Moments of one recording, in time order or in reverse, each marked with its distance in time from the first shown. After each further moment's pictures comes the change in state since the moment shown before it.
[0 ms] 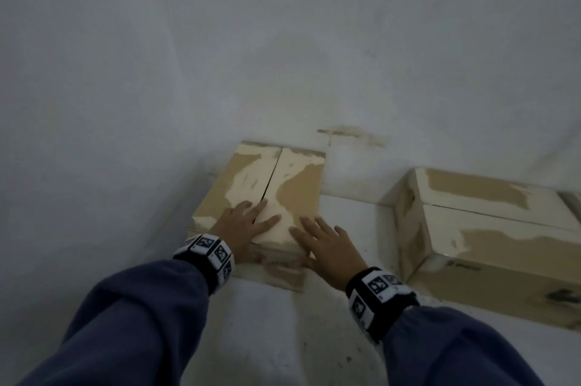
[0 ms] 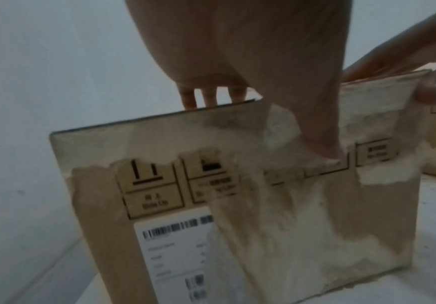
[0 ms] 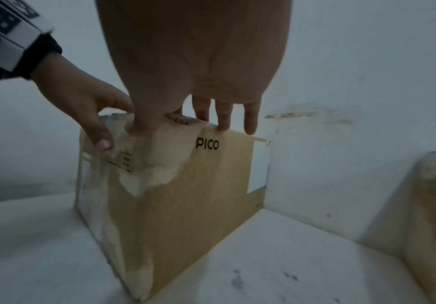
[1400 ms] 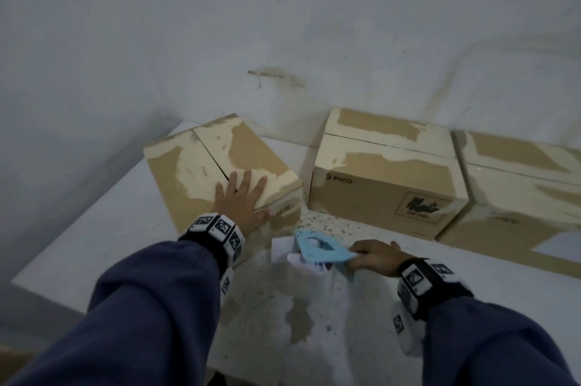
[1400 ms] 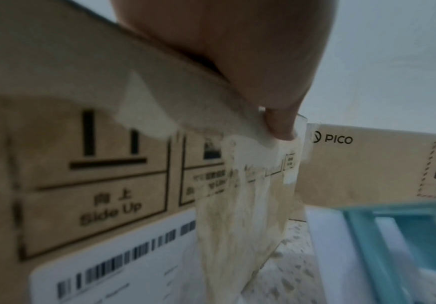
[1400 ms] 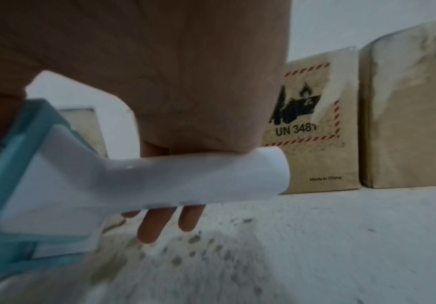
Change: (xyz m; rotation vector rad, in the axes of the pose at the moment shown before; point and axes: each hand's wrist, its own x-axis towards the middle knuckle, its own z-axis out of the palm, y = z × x) left_hand -0.029 0.269 -0.028 -0.346 -0.031 -0.359; right_hand -0.257 0.203 0.051 0.510 -0.431 0.312
